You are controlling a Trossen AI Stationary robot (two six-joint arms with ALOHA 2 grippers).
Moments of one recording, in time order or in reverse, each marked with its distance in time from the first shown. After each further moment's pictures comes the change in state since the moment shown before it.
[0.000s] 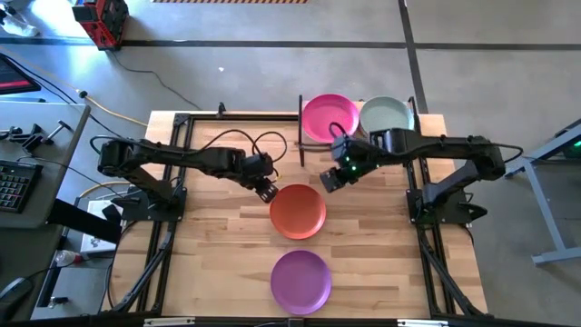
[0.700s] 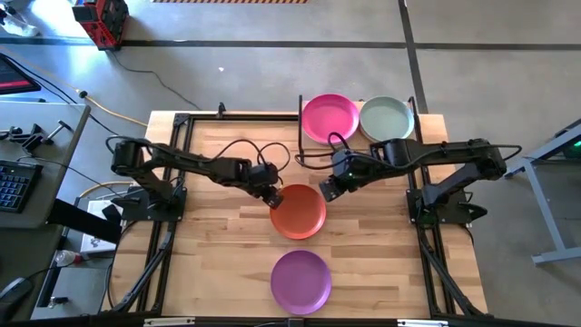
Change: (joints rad) left arm -0.021 0.114 -0.117 0.266 0.051 -0.107; right arm 0.119 0.000 0.000 0.025 0.136 0.094
